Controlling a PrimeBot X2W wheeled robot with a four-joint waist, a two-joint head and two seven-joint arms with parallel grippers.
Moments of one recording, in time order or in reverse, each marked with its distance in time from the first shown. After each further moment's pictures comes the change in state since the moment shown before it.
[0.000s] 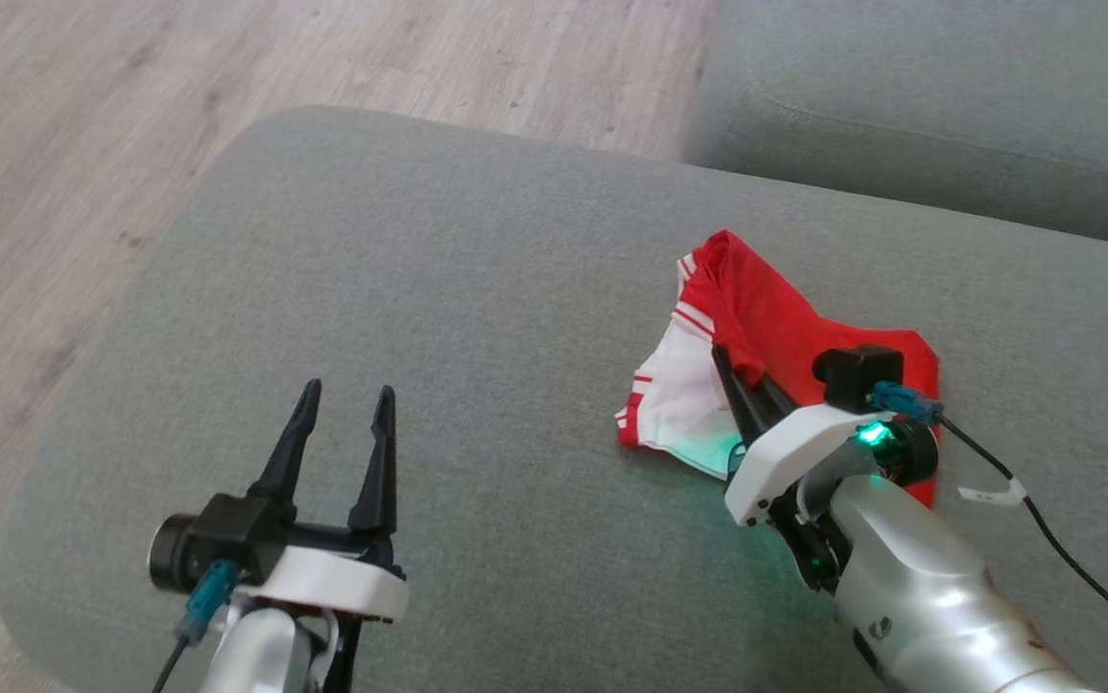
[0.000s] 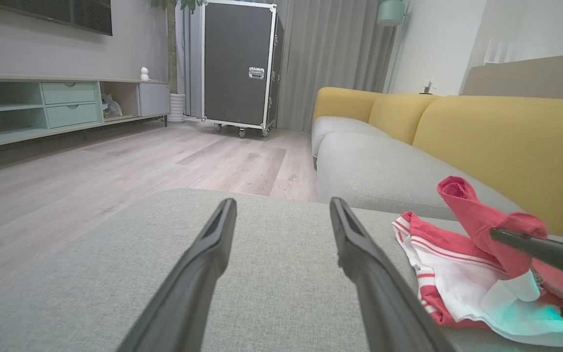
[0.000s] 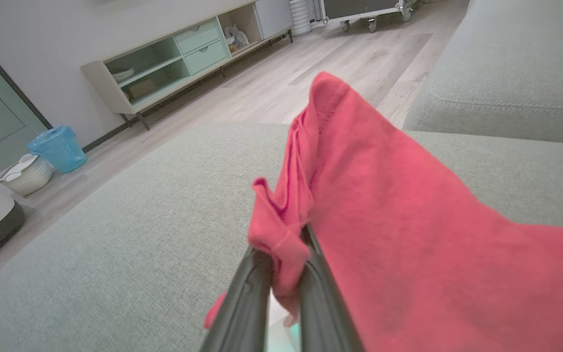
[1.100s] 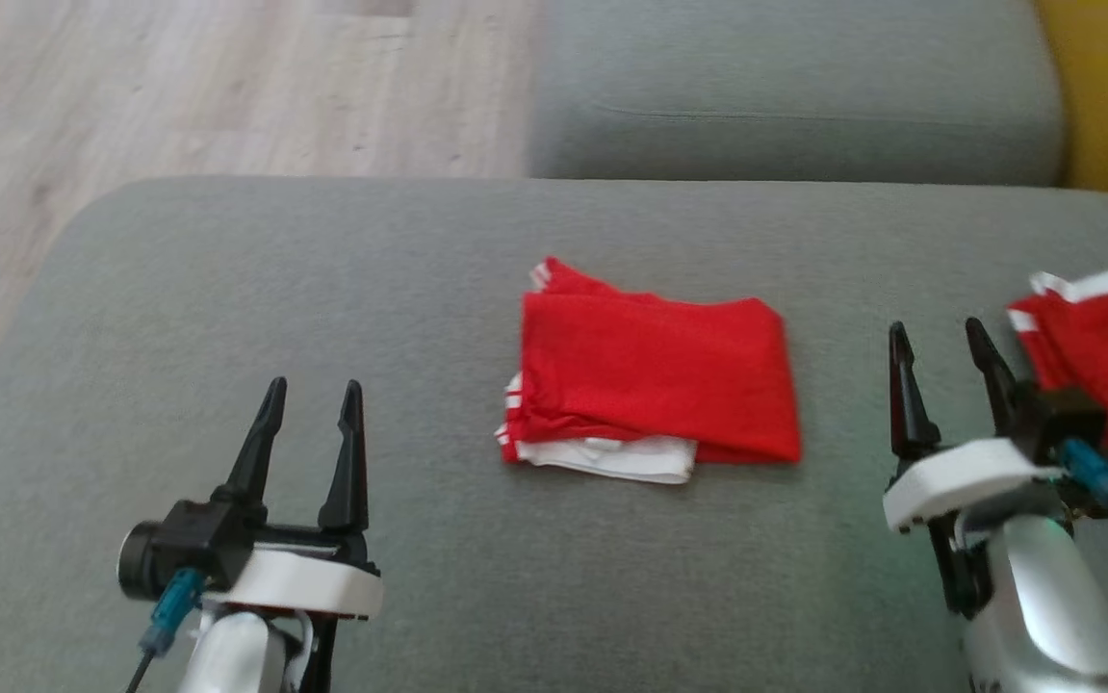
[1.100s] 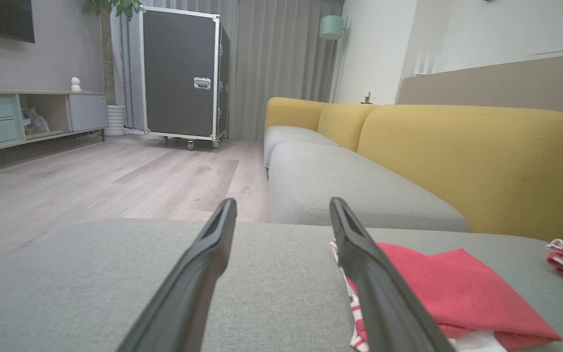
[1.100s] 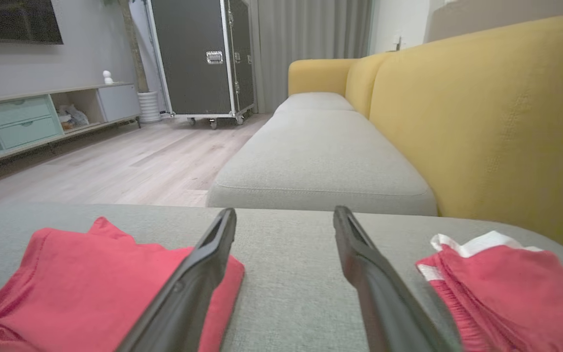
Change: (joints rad) left arm 0.017 0.000 0.056 -0.036 0.000 -0.005 0.000; right arm 0.261 -0.006 -0.638 -0.395 -0.569 0.000 -0.003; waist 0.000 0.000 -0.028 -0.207
